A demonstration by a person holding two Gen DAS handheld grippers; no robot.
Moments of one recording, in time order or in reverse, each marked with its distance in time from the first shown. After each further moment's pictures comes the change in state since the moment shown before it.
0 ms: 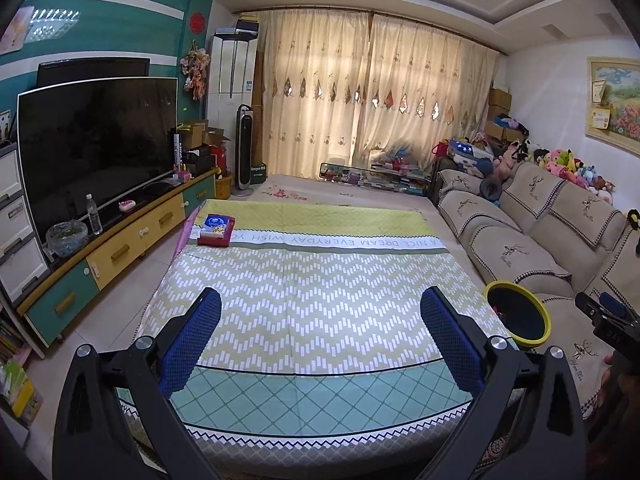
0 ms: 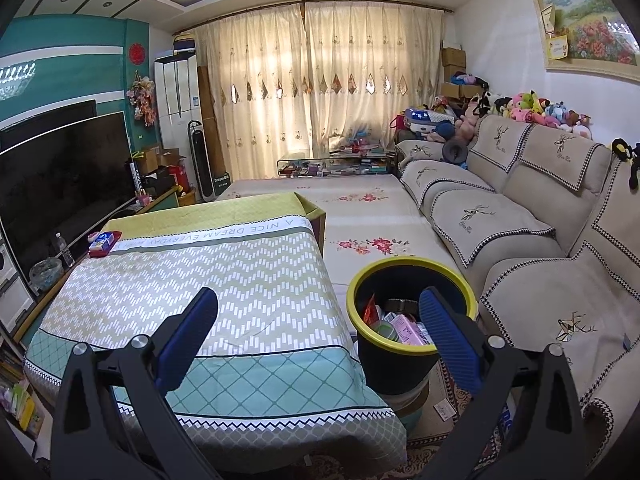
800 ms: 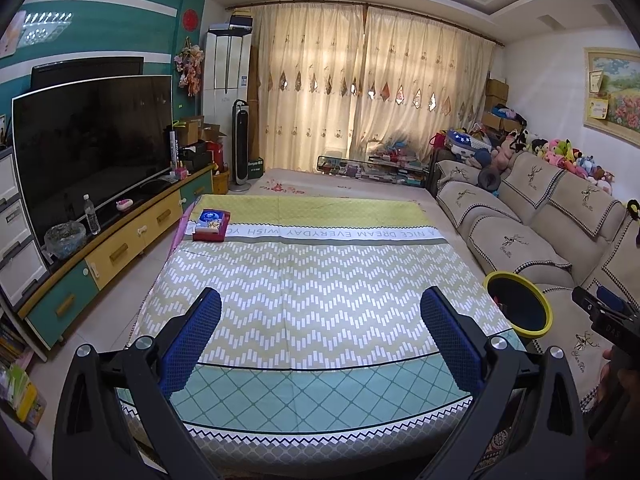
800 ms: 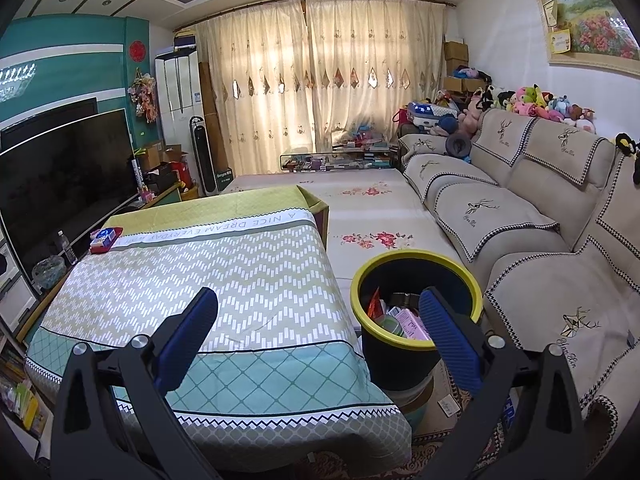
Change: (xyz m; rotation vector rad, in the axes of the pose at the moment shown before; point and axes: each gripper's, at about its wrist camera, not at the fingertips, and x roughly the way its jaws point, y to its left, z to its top) left arm 0.006 -0.006 -0.001 0.019 0.026 -0.003; right arm 0.011 0.001 -0.006 0.005 0.021 0.014
